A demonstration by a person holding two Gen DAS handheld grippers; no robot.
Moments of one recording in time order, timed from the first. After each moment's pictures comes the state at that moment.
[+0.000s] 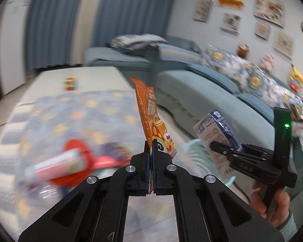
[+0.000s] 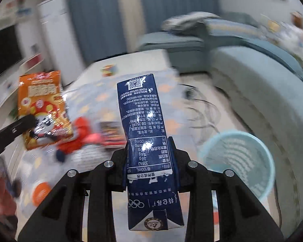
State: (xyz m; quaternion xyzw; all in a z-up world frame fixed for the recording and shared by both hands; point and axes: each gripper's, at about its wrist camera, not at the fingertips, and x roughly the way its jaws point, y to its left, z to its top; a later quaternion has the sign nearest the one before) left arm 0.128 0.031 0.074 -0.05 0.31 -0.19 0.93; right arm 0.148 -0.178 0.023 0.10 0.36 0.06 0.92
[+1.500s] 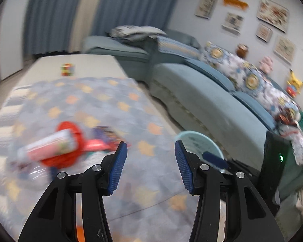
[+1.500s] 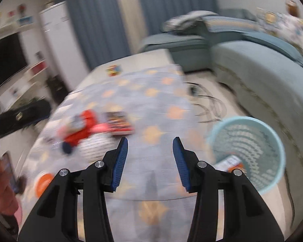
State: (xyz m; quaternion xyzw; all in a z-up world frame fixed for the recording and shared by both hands) left arm 0.092 0.057 0.066 -0.09 0.33 -0.18 0.92; right arm 0.114 -0.112 0.008 0.10 0.34 0.16 0.92
